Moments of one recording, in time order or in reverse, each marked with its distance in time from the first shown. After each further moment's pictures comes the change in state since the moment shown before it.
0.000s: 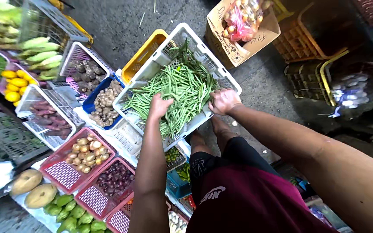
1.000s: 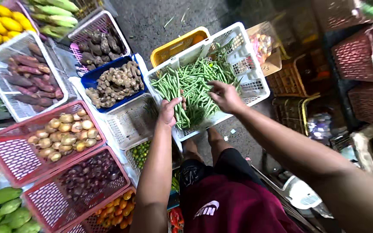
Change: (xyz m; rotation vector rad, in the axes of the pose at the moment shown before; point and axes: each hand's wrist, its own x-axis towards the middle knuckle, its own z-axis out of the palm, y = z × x) left_hand -0.101 -0.115 -0.054 -1.273 -0.150 0.248; right_hand 0.006 -0.175 -0.064 0.536 0.218 -0.108
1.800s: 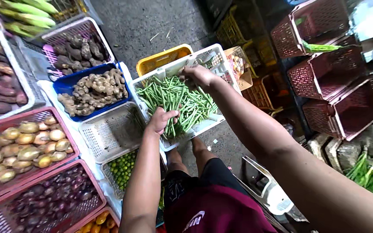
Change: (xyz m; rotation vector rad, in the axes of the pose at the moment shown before) left_hand 0.004 0.008 0.011 0.176 -0.158 -0.105; right_hand 0.101 -0.073 -0.035 0.625 -0.278 0.316
